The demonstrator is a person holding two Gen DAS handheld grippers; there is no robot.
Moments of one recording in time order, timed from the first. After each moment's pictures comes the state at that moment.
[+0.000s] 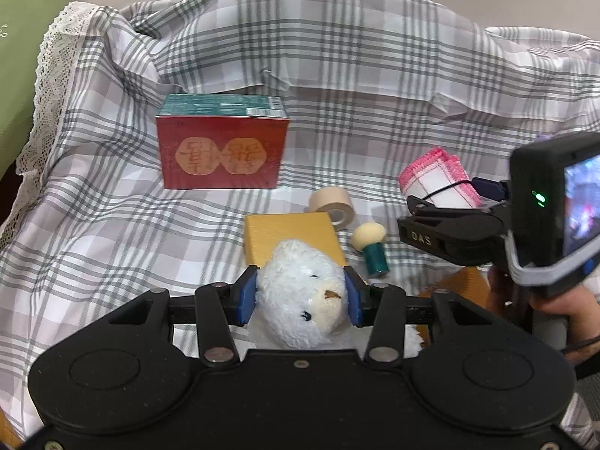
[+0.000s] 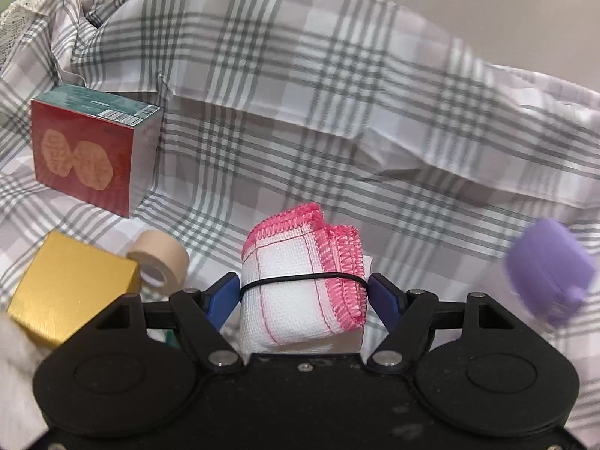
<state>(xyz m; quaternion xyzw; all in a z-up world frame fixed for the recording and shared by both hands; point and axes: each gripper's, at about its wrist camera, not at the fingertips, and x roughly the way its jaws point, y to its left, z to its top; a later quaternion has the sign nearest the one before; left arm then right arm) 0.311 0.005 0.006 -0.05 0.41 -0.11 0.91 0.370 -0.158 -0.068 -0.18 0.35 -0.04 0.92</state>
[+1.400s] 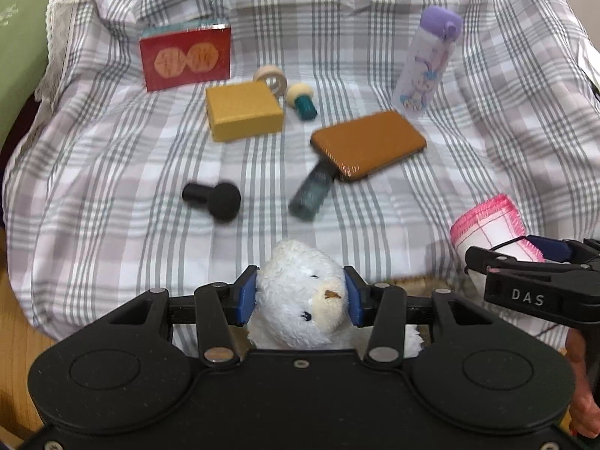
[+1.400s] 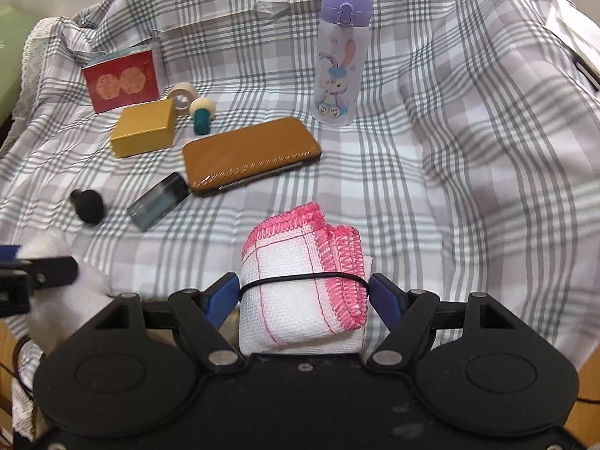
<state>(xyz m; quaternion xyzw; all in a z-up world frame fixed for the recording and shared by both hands) 0.153 -0.008 -0.002 0.01 0.47 -0.16 0.87 0.091 -0.206 -0.029 0.01 0.48 -0.10 0.87</state>
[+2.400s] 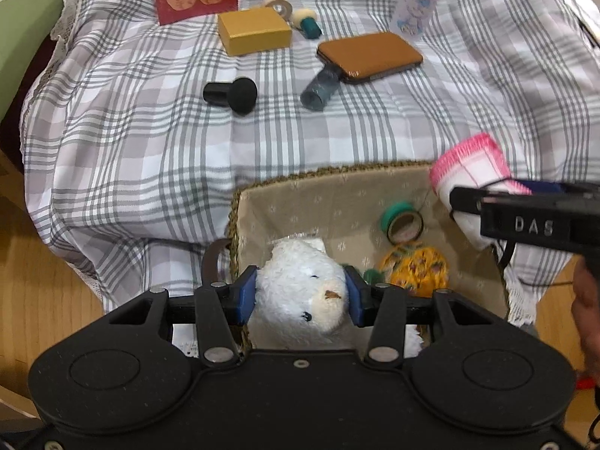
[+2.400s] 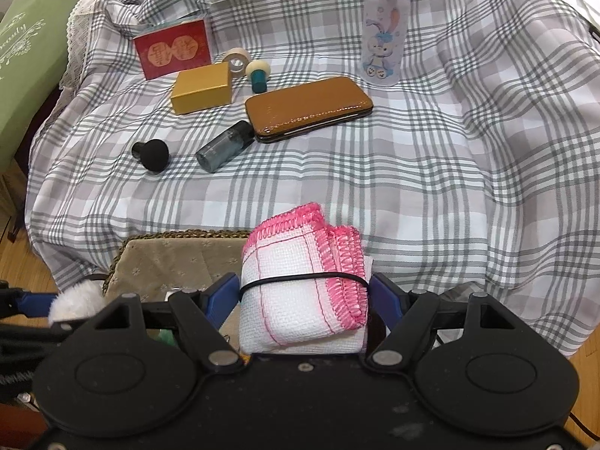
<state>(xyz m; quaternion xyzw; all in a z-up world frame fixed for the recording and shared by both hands) 0.096 0.018 -0.016 0.05 0.54 -0.17 0.82 0.053 -0.170 -0.024 0.03 0.51 -0.04 0.86</state>
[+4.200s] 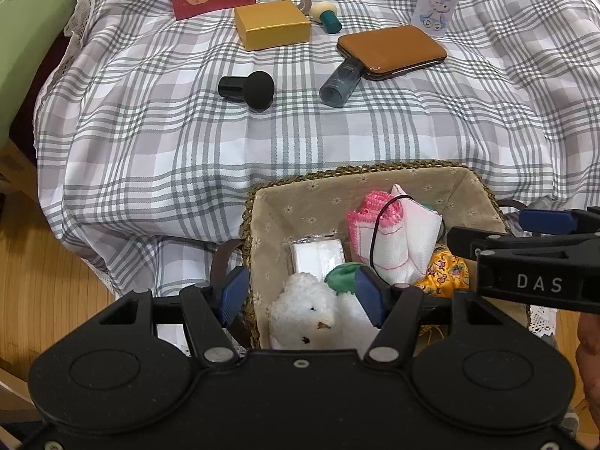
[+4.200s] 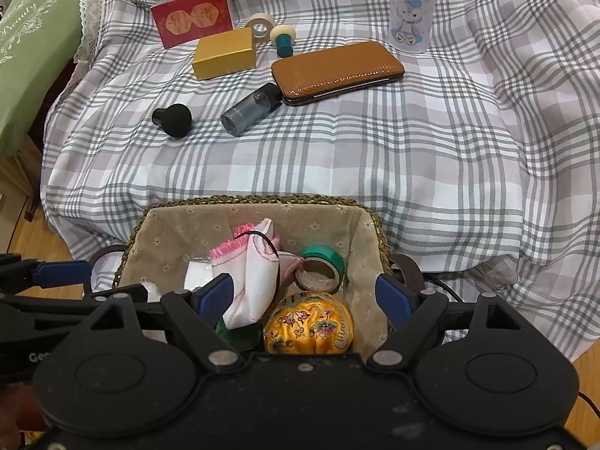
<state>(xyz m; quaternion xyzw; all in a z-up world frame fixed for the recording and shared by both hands) 0.102 0.015 -0.023 0.06 0.54 -0.13 0.83 0.052 -0.161 -0.042 0.05 0.56 -0.01 0.83</state>
